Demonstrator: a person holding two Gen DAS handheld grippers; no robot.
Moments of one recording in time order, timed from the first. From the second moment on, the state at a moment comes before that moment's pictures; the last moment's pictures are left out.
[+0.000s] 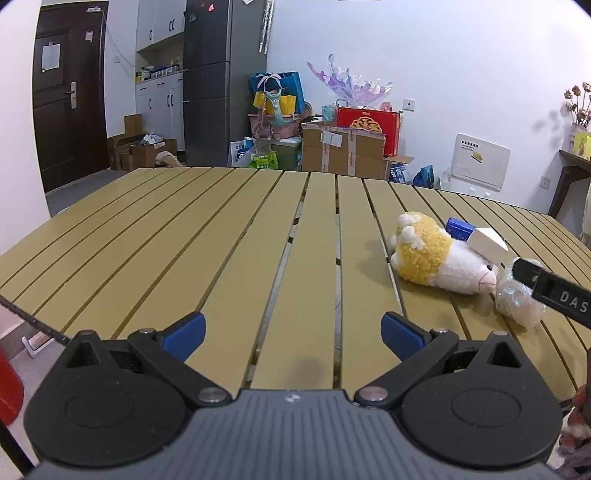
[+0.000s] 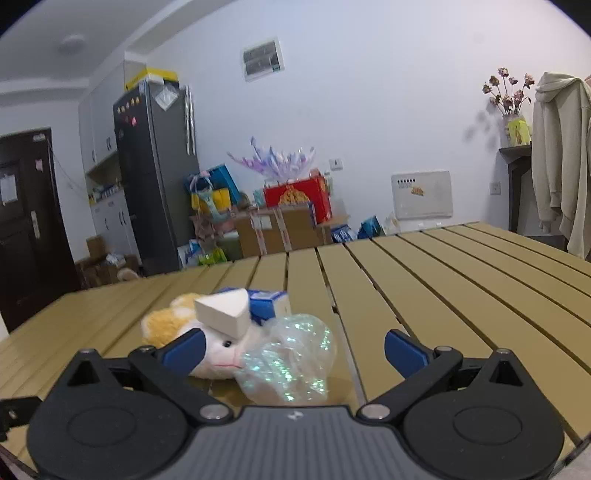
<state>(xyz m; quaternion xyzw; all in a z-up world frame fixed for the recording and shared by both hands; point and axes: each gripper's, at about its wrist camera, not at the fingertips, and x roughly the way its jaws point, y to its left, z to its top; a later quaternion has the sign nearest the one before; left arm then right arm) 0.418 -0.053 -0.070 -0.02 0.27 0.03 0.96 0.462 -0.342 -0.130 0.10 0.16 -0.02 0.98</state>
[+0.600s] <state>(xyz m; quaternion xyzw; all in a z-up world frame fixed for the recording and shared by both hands) 0.427 -0.074 -0.080 -0.02 0.28 0.01 0.96 0.487 -0.365 -0.145 0.14 0.20 0.03 0.97</state>
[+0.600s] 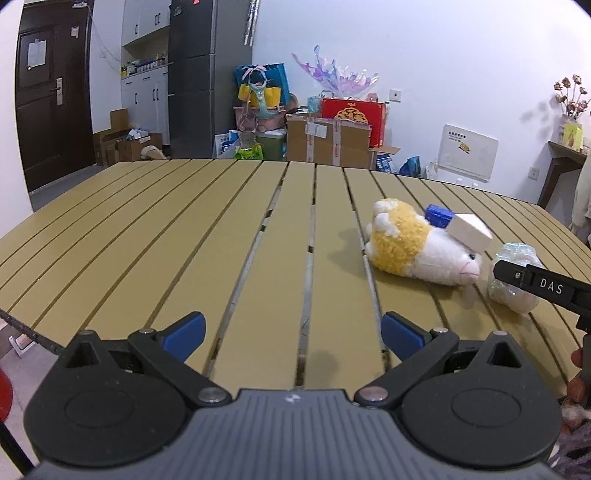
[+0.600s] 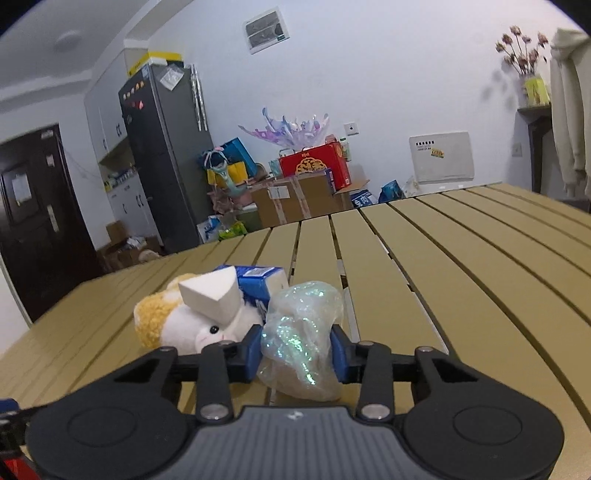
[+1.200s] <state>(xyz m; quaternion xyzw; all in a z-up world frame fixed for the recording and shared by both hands) 0.475 -0.173 -0.055 0.03 0.24 -0.04 0.97 0.484 -0.425 -0.128 0.17 0.16 0.02 0.97</state>
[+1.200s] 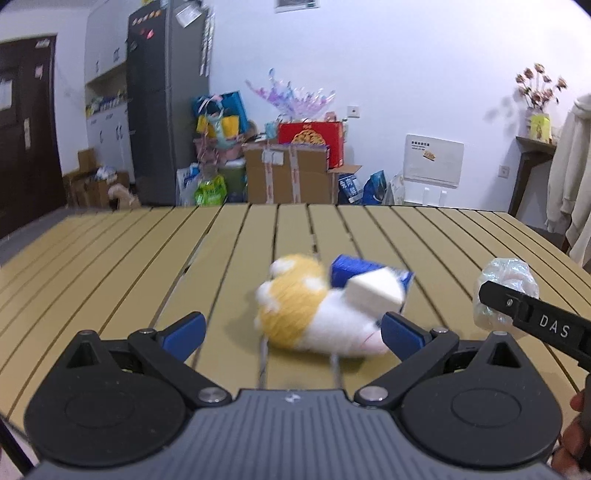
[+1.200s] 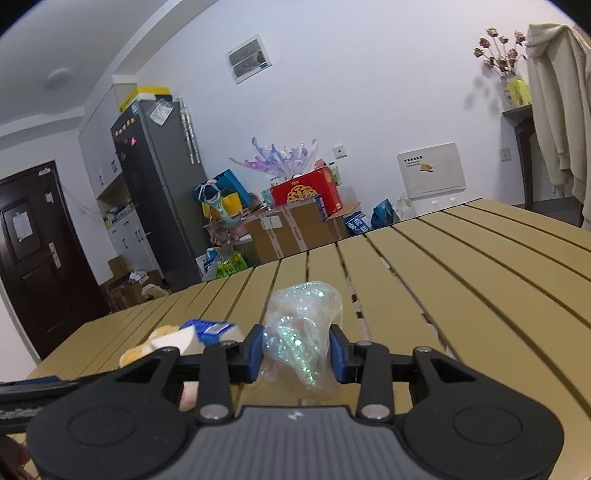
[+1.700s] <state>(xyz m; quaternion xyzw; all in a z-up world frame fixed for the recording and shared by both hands) 0.518 -0.231 -0.072 0.08 0.25 -0.05 0.96 0.495 -0.454 -0.129 0.18 0.15 0.03 0.97</state>
